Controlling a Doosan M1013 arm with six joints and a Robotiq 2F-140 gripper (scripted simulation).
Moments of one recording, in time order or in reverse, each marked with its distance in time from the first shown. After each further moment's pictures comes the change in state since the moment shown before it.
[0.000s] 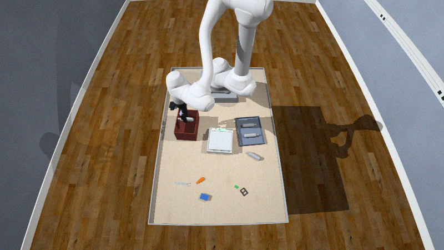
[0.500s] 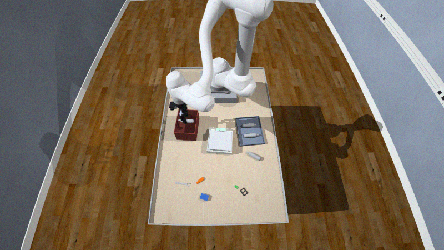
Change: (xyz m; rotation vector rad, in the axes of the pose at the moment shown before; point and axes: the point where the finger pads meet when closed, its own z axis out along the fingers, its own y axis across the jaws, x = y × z) arm 0.000 0.000 0.001 0.000 0.000 0.000
